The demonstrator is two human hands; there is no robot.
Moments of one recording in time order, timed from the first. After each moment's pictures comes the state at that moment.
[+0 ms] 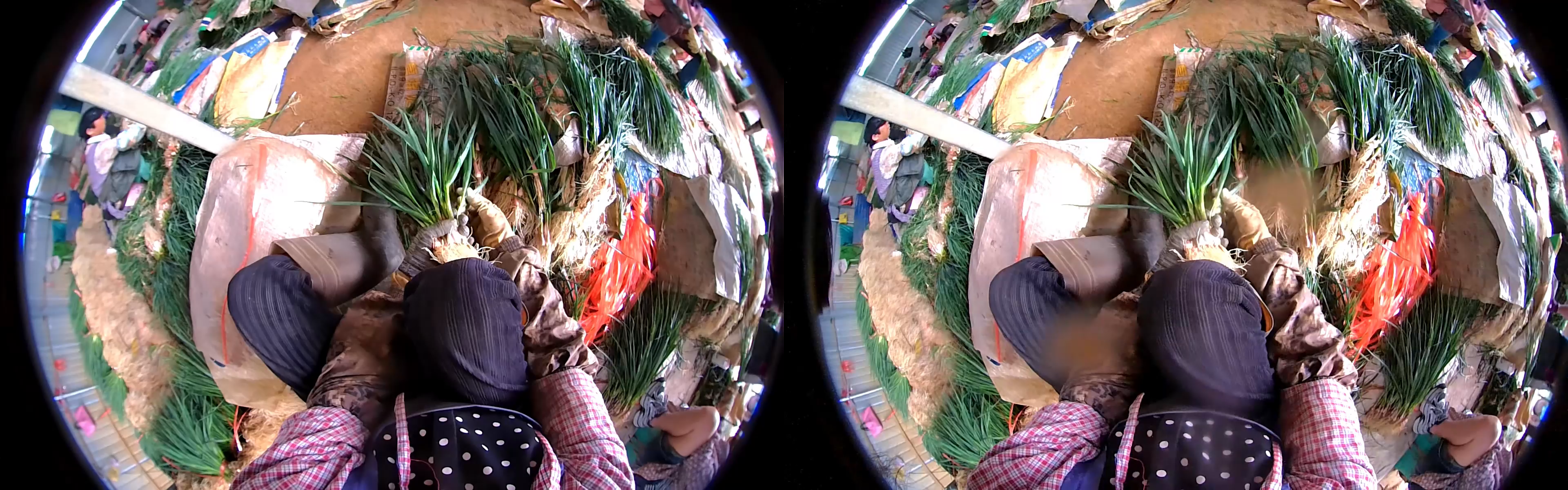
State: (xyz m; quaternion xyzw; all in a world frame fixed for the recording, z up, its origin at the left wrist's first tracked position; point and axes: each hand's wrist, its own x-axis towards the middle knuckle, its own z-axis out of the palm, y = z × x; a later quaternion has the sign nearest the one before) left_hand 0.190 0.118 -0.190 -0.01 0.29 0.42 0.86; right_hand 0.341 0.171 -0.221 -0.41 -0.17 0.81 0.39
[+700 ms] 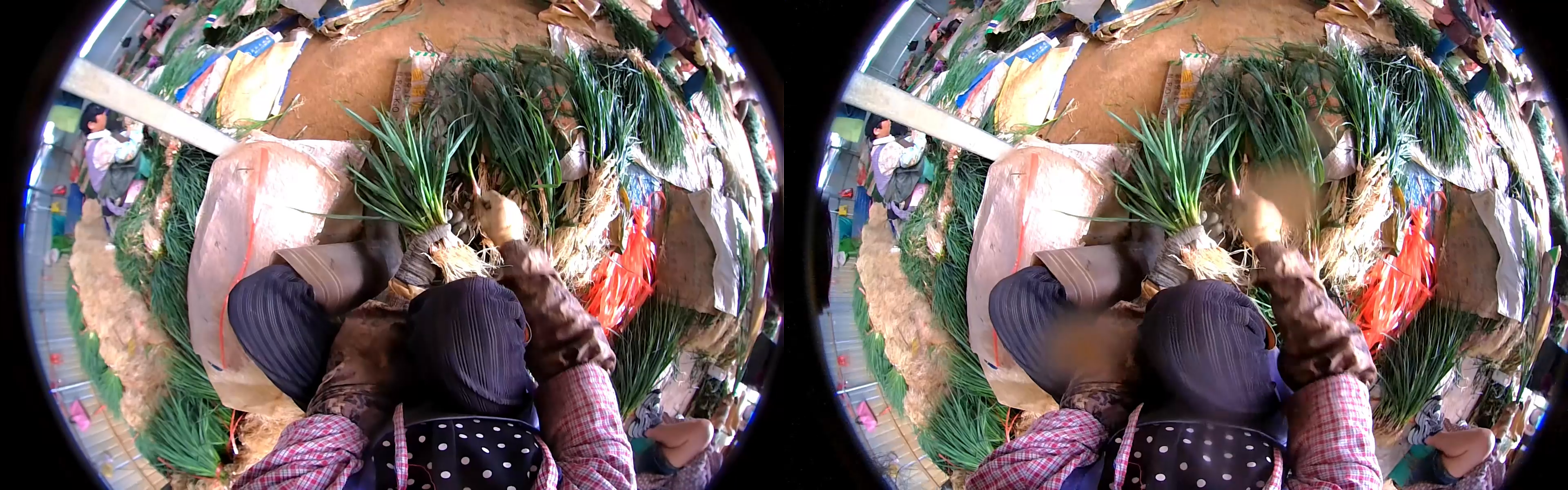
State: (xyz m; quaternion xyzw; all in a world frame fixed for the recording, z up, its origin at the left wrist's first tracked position) left_hand 0.176 0.136 -0.237 0.01 0.28 0.50 0.82; right_hand 0.348 0.197 -0.215 -0.70 -0.68 0.19 0.15
